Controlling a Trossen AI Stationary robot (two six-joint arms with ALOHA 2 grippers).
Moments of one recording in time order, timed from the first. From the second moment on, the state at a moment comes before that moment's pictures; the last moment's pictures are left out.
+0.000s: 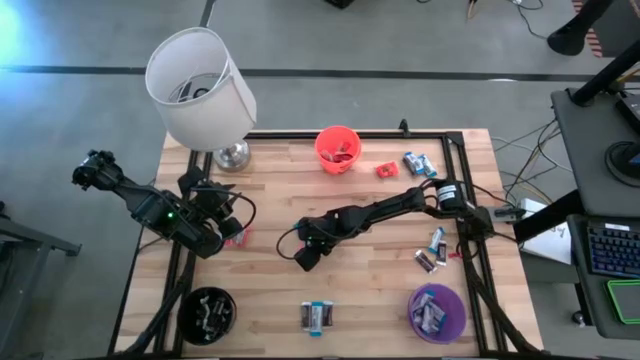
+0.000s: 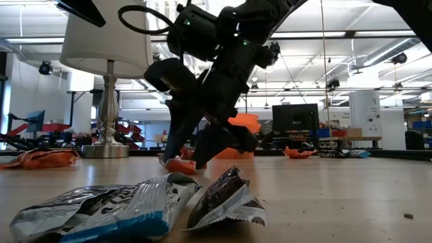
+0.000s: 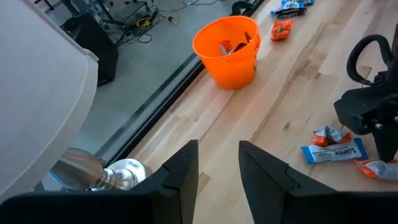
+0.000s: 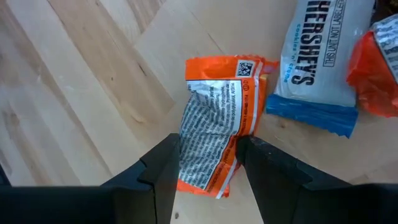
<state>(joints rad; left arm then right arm) -0.55 1.06 1.13 -1.39 -1.01 -0.94 0.08 2.22 1.55 -0.39 -0.22 0.90</state>
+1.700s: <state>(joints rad) -0.55 1.06 1.13 -1.38 -1.01 -0.93 0.08 2.02 1.55 -0.53 -0.21 0.72</state>
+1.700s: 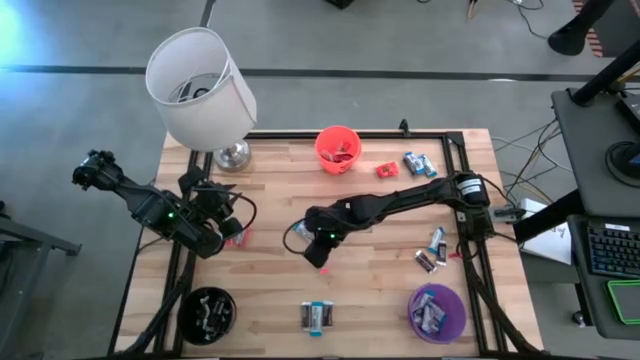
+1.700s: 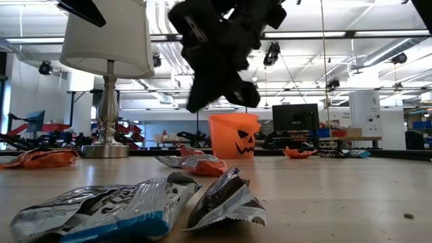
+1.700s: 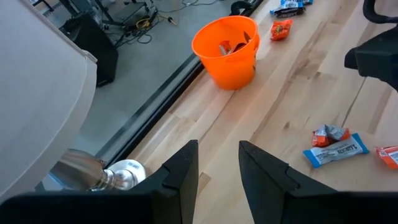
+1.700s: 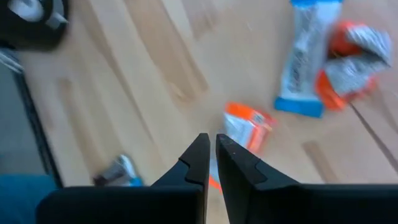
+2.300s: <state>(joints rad) -0.52 1.06 1.13 -1.38 -1.01 -0.89 0.08 2.02 1.52 -0.57 -0.22 0.77</state>
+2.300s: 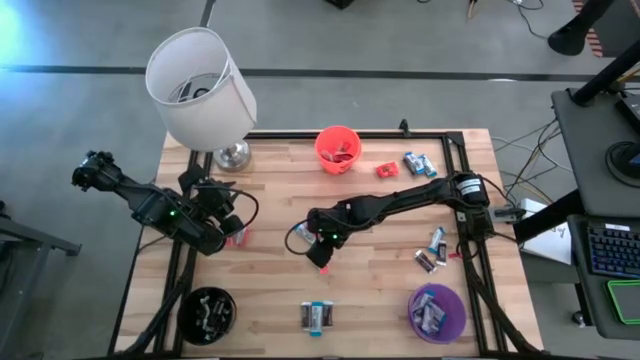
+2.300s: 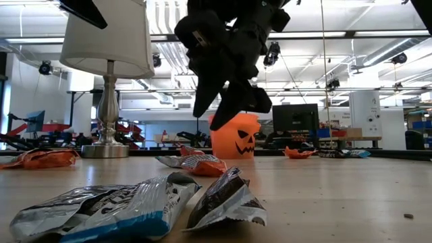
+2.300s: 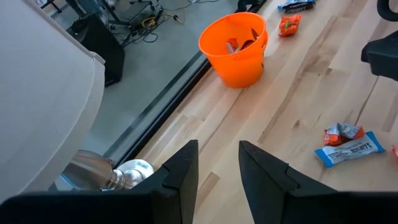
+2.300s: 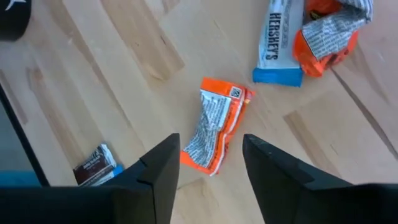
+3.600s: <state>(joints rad) -0.52 1.06 1.13 -1.37 -1.01 -0.89 0.12 2.11 1.39 -0.35 -0.21 0.88</state>
